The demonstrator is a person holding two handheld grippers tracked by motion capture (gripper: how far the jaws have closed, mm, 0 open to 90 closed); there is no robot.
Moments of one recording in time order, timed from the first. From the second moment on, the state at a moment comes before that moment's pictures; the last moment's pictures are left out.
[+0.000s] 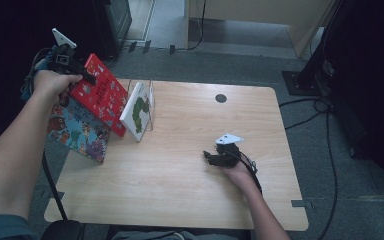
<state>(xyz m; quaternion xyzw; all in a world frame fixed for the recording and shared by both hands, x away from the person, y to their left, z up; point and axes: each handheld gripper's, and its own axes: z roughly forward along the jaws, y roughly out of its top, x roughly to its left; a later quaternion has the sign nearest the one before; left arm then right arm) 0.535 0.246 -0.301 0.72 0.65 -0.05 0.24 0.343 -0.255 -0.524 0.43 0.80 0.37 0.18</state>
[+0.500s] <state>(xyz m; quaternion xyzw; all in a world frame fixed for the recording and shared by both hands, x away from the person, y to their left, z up) 0.531 0.248 -0.288 0.72 0.65 -0.04 0.24 0.342 -0.255 -0.524 0.43 0.80 0.37 0.18</state>
